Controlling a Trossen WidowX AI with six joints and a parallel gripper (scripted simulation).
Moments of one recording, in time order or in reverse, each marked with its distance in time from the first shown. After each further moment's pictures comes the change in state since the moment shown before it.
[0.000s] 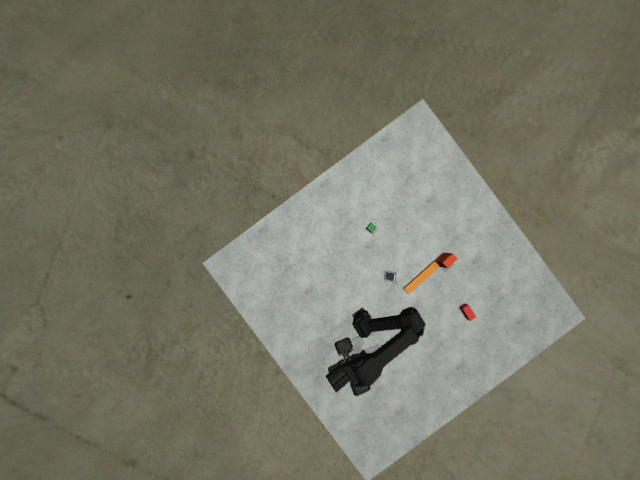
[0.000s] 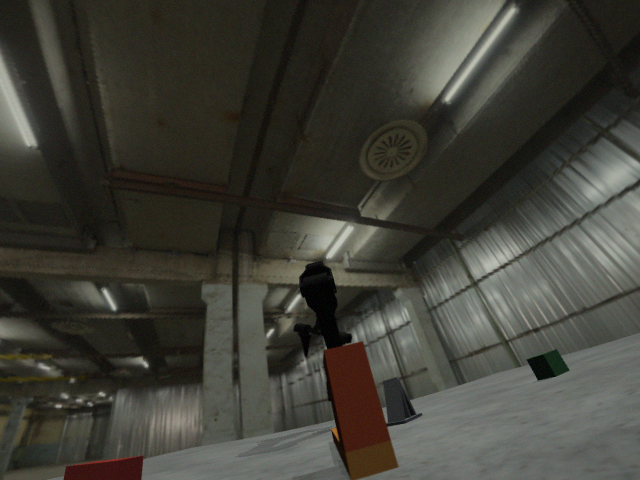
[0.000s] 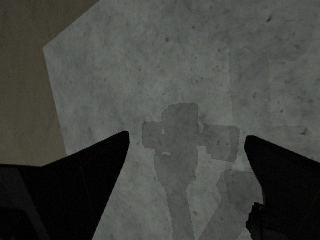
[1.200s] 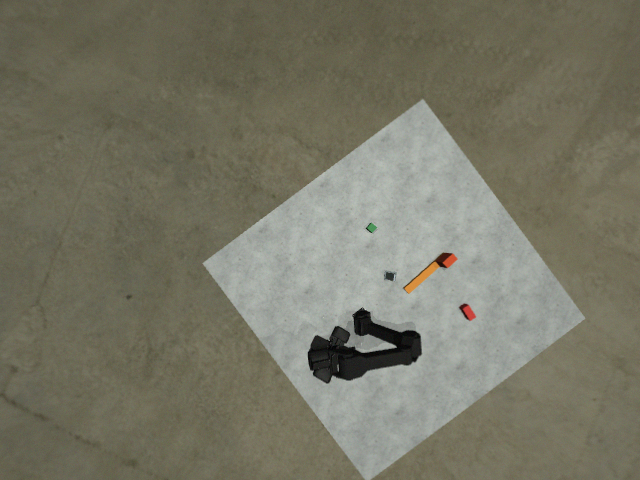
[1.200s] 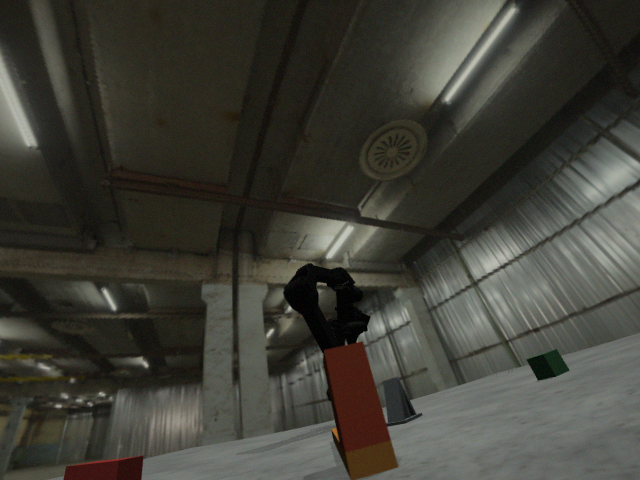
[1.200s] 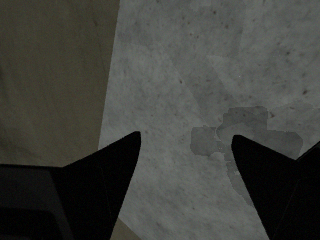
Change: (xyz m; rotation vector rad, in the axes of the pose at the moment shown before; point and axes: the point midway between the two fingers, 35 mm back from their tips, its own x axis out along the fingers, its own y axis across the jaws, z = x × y) arm -0.040 -0.070 0.061 0.853 -0.224 -0.119
